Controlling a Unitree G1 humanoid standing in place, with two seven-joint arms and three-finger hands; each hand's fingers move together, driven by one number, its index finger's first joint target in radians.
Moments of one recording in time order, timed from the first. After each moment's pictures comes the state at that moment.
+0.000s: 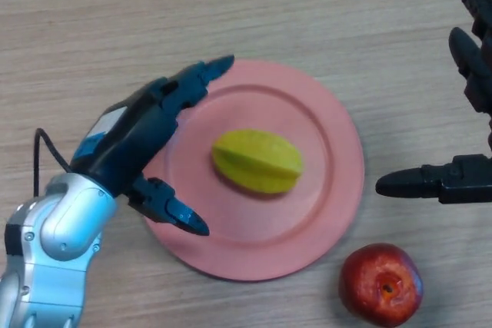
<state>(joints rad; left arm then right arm) -0.20 0.25 -0.03 -0.29 0.49 0.05 -0.37 -0.09 -0.26 -0.11 -0.65 0.08 0.43 0.12</state>
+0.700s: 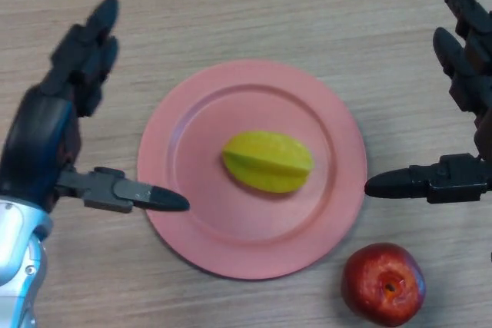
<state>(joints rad) -0.08 0.26 0.11 -0.45 -0.06 0.17 -0.10 -0.09 -0.25 -0.08 -0.59 0.09 0.39 0.12</state>
